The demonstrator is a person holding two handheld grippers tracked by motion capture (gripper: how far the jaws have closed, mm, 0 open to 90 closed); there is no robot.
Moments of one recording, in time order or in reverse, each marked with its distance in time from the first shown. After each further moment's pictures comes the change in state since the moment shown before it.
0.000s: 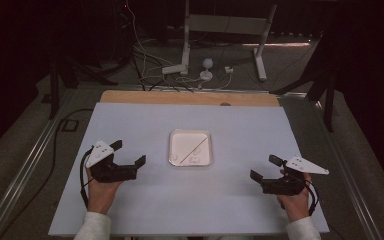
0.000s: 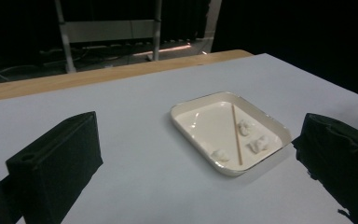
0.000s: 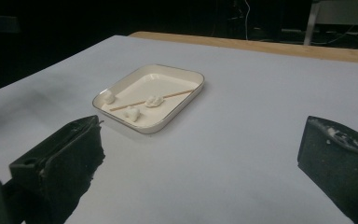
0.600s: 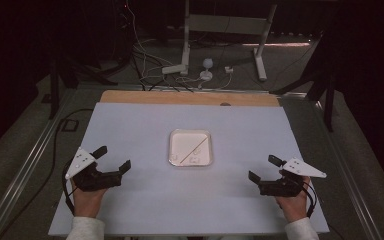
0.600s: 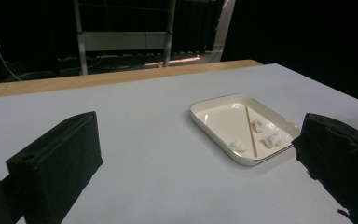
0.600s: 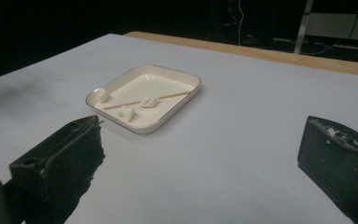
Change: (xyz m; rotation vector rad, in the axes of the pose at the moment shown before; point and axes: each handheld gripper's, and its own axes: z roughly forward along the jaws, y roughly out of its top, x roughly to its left) left arm 0.017 -0.017 -0.029 -0.054 0.033 -0.025; right arm 0.008 -0.003 0.002 -0.009 -0.031 -0.058
